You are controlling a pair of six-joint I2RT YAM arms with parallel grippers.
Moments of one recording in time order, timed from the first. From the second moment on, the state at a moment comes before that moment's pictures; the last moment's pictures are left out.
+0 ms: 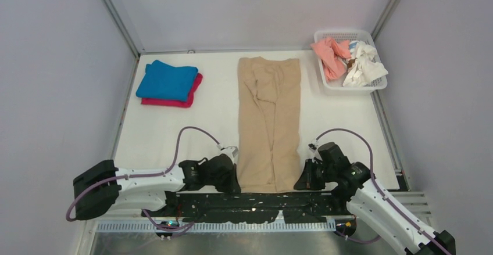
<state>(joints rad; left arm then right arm) -1.17 1.11 0.37 -0.16 0.04 -1.00 0.54 0.53 0.28 -0.79 -0.42 0.72</state>
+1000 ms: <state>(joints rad) -0.76 1.43 1.01 -0.33 0.01 -0.61 0.47 0.89 0.67 -0.43 0.03 0.59</state>
